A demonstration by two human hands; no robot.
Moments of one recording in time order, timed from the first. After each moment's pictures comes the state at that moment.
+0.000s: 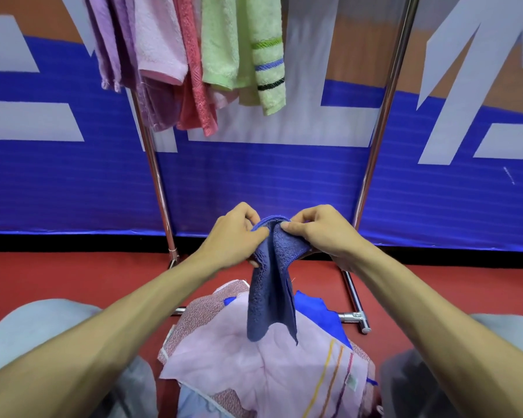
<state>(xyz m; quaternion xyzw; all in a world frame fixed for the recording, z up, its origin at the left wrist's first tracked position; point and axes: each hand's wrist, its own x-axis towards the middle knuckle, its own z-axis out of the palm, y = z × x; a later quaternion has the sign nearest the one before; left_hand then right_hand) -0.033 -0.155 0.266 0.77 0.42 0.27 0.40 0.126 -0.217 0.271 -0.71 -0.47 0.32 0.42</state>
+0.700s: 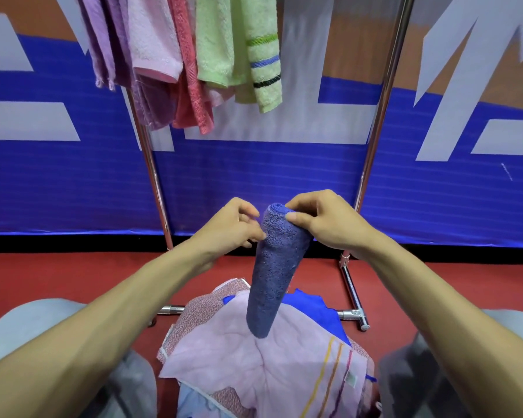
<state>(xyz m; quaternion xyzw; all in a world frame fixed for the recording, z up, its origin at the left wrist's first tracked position) -0.032 -0.143 0.266 0.71 0.38 0.25 0.54 0.138 -0.224 0.288 -0.67 -0.63 0.18 0.34</state>
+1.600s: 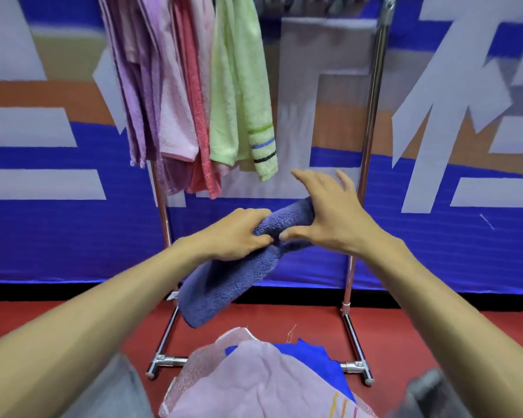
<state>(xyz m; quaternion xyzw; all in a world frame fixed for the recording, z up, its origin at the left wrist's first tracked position) -0.028 -0.139 0.369 0.94 0.25 0.18 0.15 0.143 -0.236 0.386 -0.68 -0.69 -0.14 0.22</state>
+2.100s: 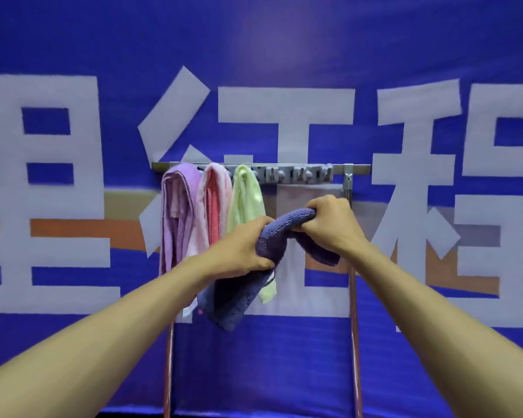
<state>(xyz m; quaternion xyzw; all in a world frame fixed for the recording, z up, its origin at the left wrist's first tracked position) -0.045 -0.171 0.558 0.92 0.20 0.33 0.09 0.130 -0.253 0.586 -0.67 -0.58 -0.21 0.41</state>
